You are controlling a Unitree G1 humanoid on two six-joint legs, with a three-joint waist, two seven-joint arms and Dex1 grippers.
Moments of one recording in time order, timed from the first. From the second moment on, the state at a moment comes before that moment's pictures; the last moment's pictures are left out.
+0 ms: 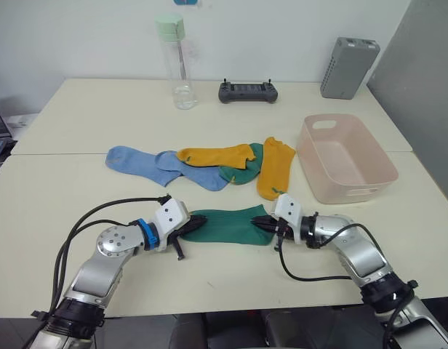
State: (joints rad) left arm -0.12 0.66 -0.08 -0.03 -0.18 0.07 -0.86; right arm -0.31 -0.49 0.30 -0.03 0.15 0.26 0.86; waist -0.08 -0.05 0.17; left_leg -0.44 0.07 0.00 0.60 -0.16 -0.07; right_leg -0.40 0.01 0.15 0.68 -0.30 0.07
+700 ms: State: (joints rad) left arm -0.01 0.76 0.01 -0.07 -0.22 0.04 -0.99; right arm -0.20 -0.56 0.30 -0.21 0.19 0.37 0.91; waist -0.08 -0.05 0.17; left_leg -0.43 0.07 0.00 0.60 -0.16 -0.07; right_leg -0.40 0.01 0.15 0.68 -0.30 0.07
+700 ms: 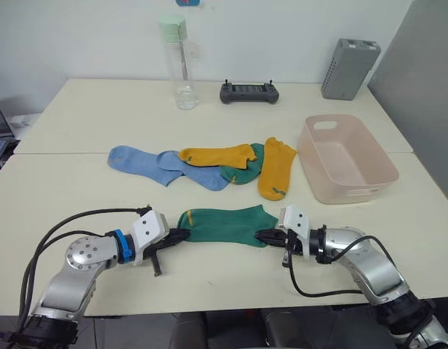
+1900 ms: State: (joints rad) left arm -0.06 0.61 0.31 -0.08 -0.38 0.29 -0.65; right arm -0.18 -0.48 0.07 -0.28 0.27 0.41 0.66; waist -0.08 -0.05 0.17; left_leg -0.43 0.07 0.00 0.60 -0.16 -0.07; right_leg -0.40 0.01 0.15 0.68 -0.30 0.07
